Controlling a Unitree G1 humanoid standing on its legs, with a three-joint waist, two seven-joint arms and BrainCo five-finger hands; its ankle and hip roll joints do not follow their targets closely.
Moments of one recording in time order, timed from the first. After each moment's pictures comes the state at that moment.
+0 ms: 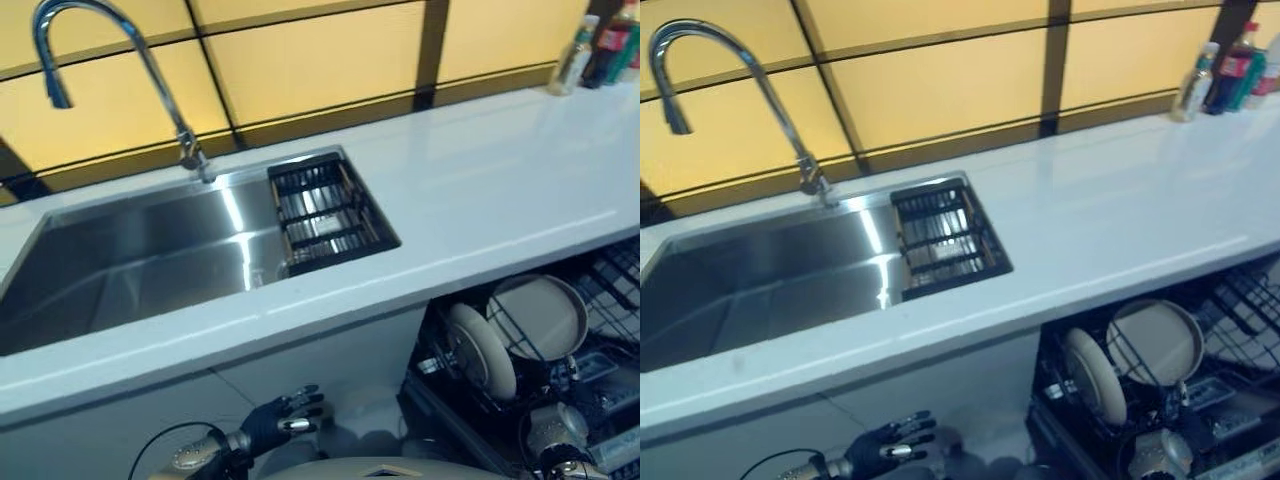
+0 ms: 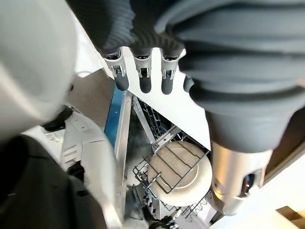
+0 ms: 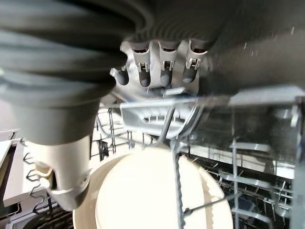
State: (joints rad) left arm 0.29 0.57 -0.53 0.26 -0.69 0.10 -0.55; right arm -0.13 -0.37 -0.26 1.08 1.01 -0.33 -0.48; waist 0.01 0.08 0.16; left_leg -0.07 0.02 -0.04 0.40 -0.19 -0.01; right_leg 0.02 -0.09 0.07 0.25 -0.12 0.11
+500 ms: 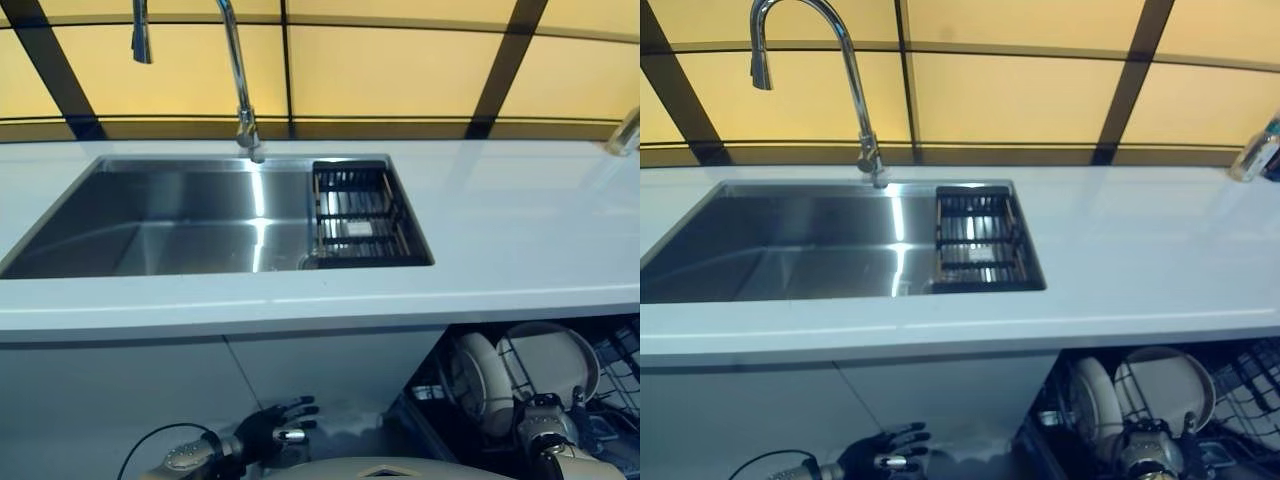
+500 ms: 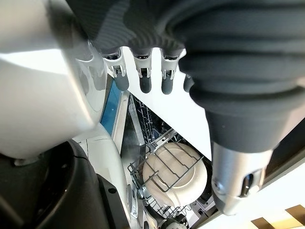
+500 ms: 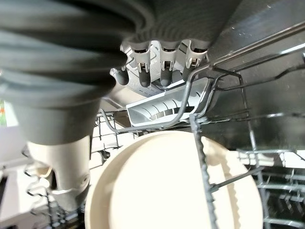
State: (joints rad) left arm 0.29 0.62 -0.54 0.22 -0.67 0.14 -0.54; right arm -0.18 -0.33 -0.27 1.22 1.34 -0.40 -0.51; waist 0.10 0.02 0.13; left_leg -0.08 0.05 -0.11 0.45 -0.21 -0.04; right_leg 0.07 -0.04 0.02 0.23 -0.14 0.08
